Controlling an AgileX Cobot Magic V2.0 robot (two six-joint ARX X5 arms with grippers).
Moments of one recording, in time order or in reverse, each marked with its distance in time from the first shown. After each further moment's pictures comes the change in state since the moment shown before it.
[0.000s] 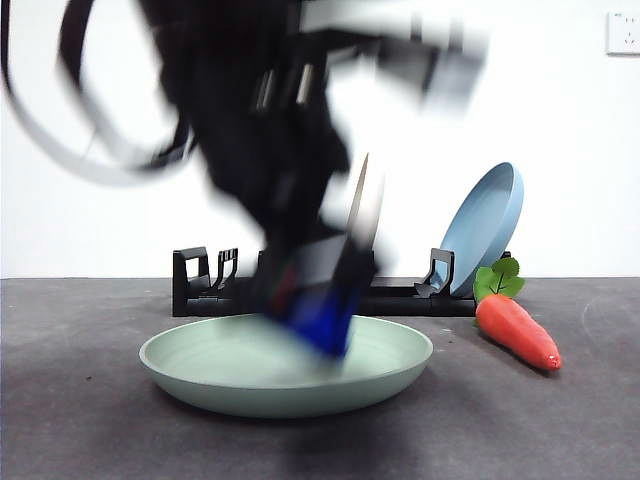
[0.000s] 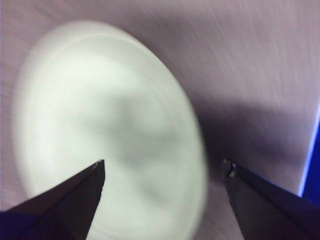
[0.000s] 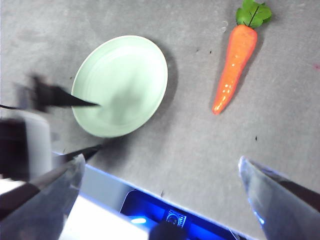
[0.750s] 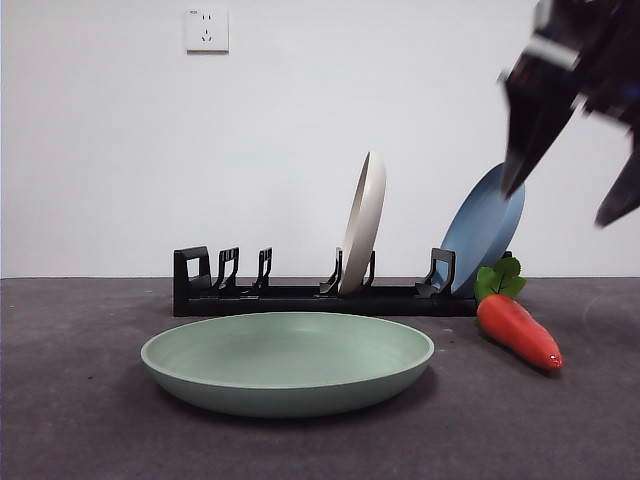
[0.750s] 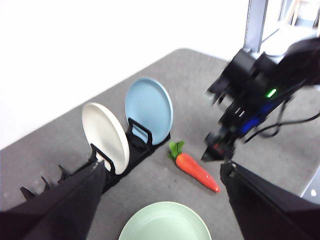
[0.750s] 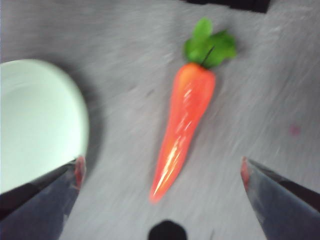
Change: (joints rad) left arm 0.000 -0.518 0.613 -0.409 0.000 -0.392; right arm 0.110 0.594 0.000 0.490 0.256 0.025
